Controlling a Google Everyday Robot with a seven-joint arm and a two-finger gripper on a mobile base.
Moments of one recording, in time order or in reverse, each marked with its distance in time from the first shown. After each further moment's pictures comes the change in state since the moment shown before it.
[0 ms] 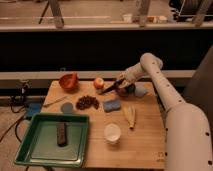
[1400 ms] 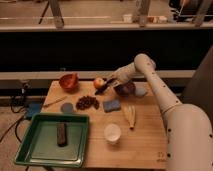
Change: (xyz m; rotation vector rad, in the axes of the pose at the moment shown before) arm -0.064 0.001 0.004 0.045 -0.135 -0.151
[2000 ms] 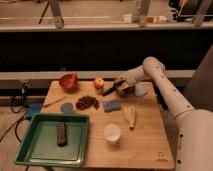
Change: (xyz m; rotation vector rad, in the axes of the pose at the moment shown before) arm 0.040 0.022 -0.028 0.017 0.097 0.077
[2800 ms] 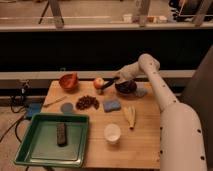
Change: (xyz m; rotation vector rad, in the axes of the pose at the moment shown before) arm 0.020 -0.049 0.035 0.060 0.020 -0.029
